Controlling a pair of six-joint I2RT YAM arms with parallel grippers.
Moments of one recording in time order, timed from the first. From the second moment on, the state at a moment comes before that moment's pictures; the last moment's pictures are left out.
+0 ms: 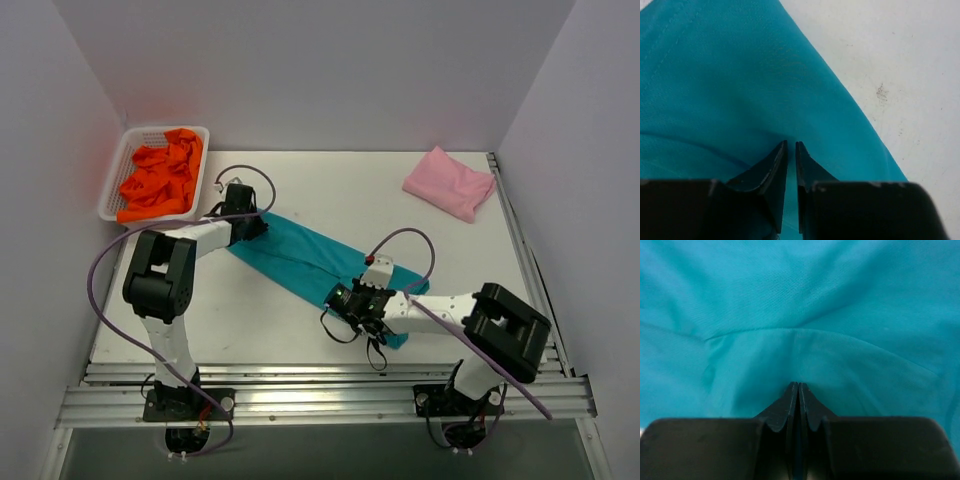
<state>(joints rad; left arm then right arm) -0.28 1.95 1.21 -0.06 -0.07 -0.75 1.03 1.51 0.69 -0.34 0.83 1.17</state>
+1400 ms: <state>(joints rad) -1.11 1.76 0.86 0.07 -0.47 -1.29 0.39 2.64 2.30 -0.34 0.11 0.57</state>
